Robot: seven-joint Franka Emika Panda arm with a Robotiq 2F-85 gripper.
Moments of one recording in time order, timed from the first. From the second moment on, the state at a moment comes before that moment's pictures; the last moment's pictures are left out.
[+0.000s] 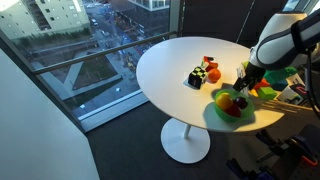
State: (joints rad) arm -0.17 0.25 -0.11 -2.43 0.05 2.63 -0.14
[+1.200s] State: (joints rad) arm -0.14 0.38 -0.10 -2.24 0.05 2.61 0.00
